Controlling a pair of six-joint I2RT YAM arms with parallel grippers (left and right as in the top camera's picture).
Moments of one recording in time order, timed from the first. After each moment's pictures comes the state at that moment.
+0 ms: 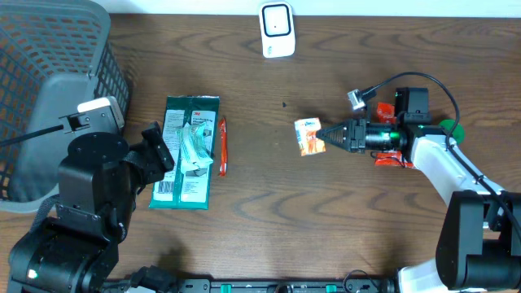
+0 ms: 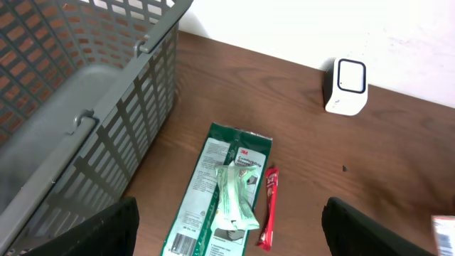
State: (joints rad) left arm -0.32 0.90 1.38 -1.10 -0.35 -0.43; right arm -0.01 1.68 0.94 -0.35 -1.35 0.25
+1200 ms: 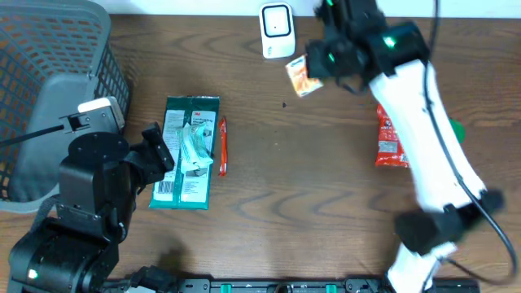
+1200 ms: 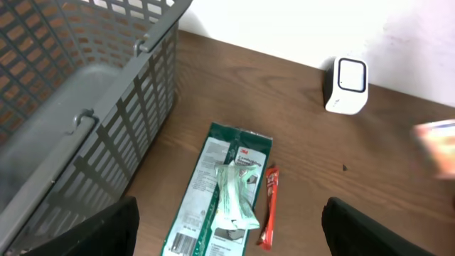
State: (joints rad) left arm -0.32 0.90 1.37 -1.10 -0.35 -0.43; right arm 0.40 1.97 2.23 -1.24 0.01 0.24
